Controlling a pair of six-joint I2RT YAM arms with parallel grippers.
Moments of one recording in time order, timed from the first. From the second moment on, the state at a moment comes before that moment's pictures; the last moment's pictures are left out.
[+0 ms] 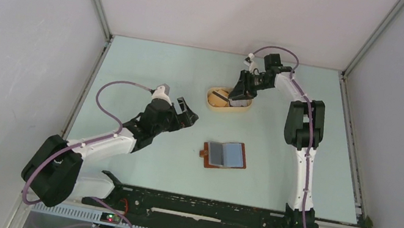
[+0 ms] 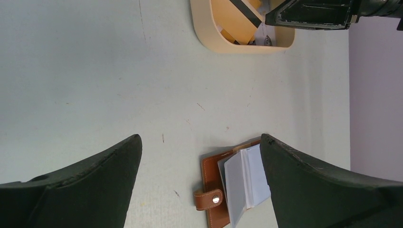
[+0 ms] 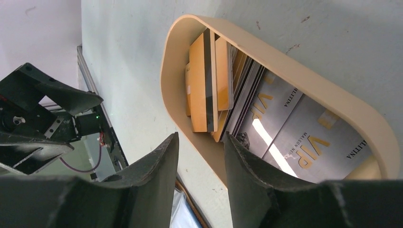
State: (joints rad) left arm -0.55 1.22 0.55 0.17 -0.10 -0.84; right arm 0.22 2.44 2.07 -0.76 -0.95 0.05
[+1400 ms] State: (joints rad) left arm -0.55 1.18 0.55 0.27 -0.04 -0.85; right arm 0.18 2.34 1.97 -0.68 -0.99 0.16
